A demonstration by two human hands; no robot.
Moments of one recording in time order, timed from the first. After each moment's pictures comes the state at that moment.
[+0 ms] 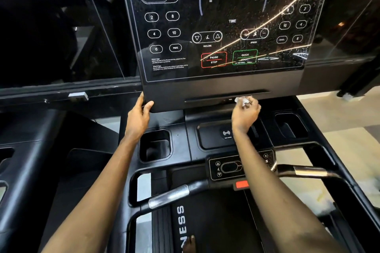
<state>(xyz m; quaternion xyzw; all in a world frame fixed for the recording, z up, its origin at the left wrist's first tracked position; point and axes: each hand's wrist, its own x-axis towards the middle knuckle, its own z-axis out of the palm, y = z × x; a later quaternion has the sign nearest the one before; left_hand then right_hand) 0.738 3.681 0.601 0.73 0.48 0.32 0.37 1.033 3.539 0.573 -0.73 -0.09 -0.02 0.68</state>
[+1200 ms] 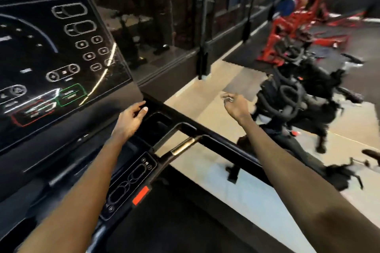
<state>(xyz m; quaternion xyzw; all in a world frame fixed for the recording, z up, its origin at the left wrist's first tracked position) 1.044 3.475 0.664 0.88 0.11 0.11 0.45 1.171 3.121 0.683 -0.90 -0.05 -0.06 0.42</state>
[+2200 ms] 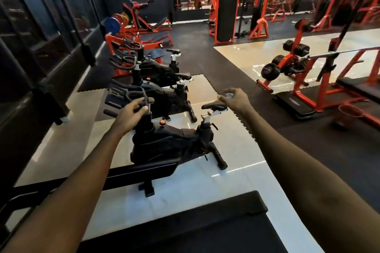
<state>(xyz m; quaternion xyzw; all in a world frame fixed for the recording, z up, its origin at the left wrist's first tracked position) 1.108 2.956 0.708 0.85 -0.29 -0.08 0.44 0.912 2.614 0.718 -0.86 0.29 -0.21 0.37</state>
